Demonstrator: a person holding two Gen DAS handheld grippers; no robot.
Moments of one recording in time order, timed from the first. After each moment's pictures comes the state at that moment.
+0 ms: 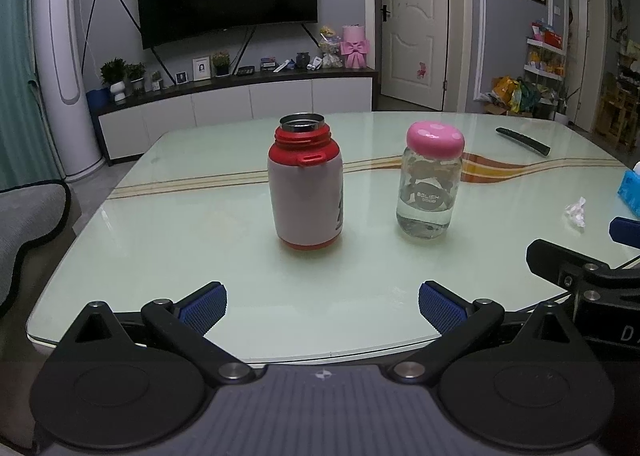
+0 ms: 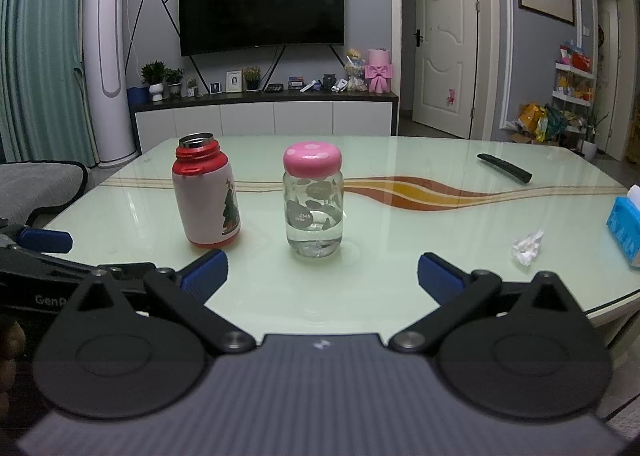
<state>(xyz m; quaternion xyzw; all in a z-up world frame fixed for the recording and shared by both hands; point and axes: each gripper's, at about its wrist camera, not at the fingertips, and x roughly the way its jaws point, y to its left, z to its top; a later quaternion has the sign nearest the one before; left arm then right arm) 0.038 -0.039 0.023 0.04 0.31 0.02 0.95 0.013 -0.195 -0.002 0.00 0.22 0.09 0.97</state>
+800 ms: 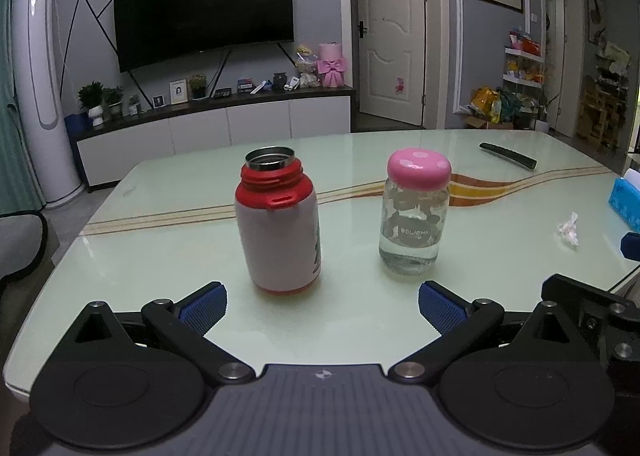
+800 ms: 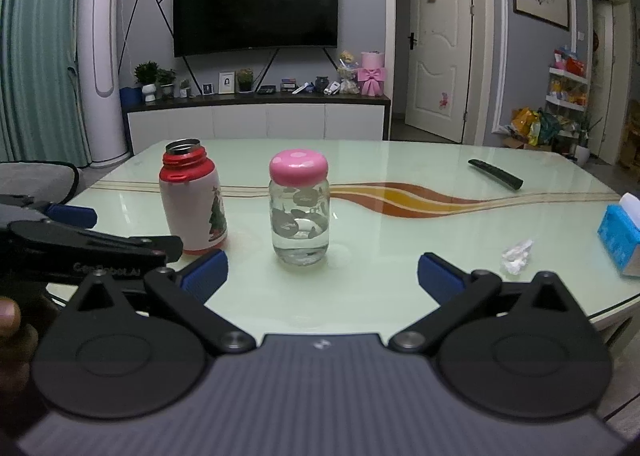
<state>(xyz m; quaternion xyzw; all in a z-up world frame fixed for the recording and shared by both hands) 0.109 -0.088 0.047 0.04 0.28 -0.02 0.96 0.025 -0.196 0.004 -0.01 0.22 0.07 0.97</state>
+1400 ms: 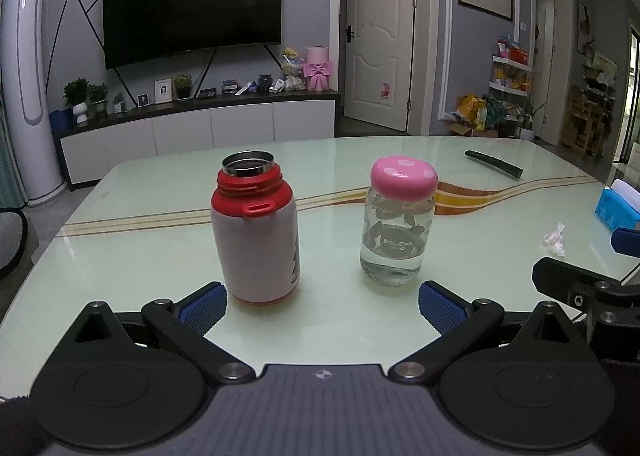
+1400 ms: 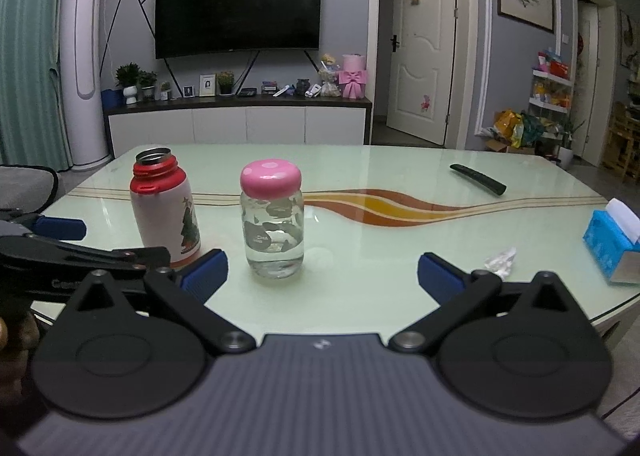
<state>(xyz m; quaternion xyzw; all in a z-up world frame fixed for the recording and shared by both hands) 0.076 -0.074 0.032 0.02 0.28 -0.04 0.96 0.041 -0.200 0.003 -0.01 0.22 0.05 0.98</state>
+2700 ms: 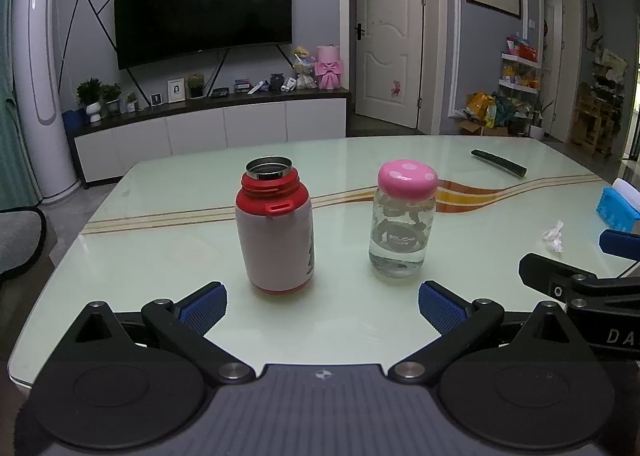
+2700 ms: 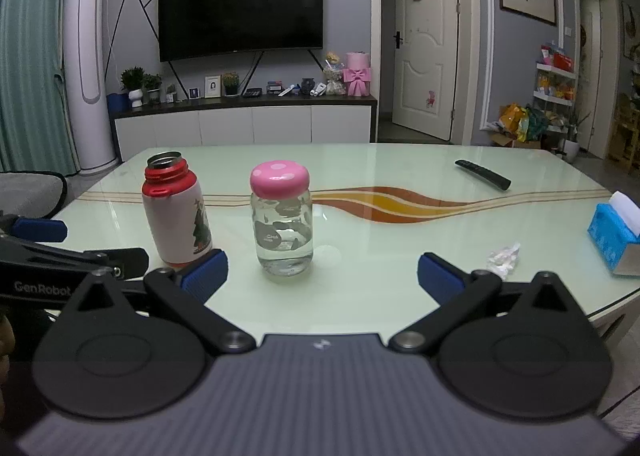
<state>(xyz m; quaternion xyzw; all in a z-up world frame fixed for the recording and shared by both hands) 0.029 -0.052 0.032 0.02 0.28 -0.03 0.96 0.033 -0.204 0.011 0.00 0.22 0.06 0.97</state>
